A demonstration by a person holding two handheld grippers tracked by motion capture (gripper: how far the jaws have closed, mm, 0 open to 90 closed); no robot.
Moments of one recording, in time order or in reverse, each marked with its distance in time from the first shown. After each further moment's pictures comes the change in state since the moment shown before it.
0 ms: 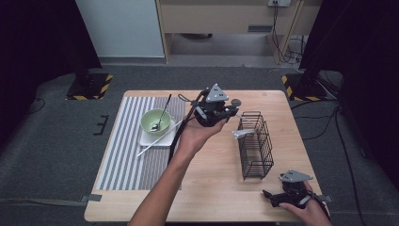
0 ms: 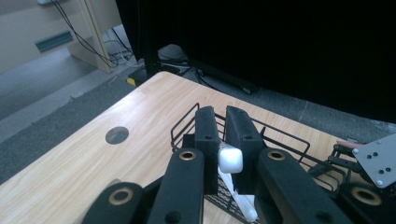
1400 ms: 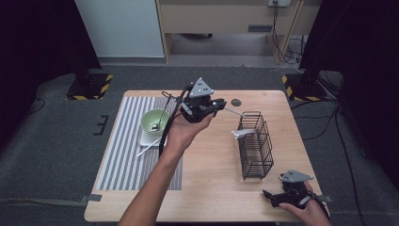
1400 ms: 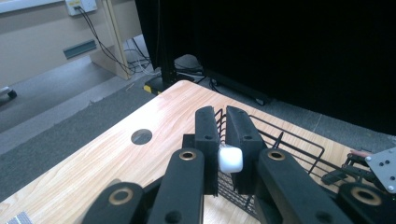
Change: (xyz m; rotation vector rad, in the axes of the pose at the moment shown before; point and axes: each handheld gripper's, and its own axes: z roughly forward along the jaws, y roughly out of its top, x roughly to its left) left arm 0.016 0.001 -0.032 -0.049 0.051 -0.021; right arm 0.000 0.000 0.000 0.000 -0.004 0.003
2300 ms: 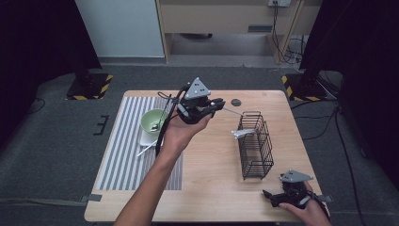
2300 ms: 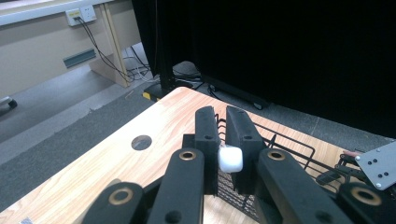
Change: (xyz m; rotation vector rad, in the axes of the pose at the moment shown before) left arm -0.004 0.002 -0.014 -0.023 -0.002 0.021; right arm 0.000 0.000 0.000 0.000 0.000 0.000
